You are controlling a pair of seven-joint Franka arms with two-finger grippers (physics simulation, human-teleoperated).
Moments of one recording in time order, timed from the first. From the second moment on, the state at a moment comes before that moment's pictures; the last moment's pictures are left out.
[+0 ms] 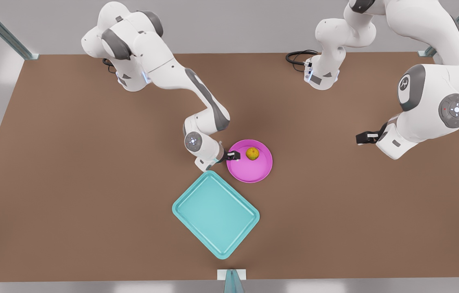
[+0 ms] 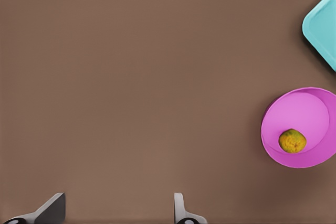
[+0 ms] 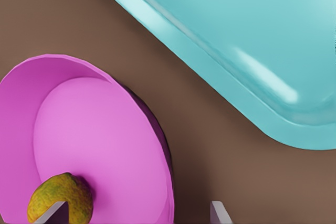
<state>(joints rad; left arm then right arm) -0.14 0.21 0.07 -1.41 -0.01 1.41 -0.09 0.83 0.73 -0.12 -1.62 0.69 2.41 0.27</state>
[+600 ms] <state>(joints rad) -0.14 0.21 0.07 -1.41 -0.01 1.41 -0.06 0.84 0.80 -0.12 -1.58 0.69 2.43 0.37</state>
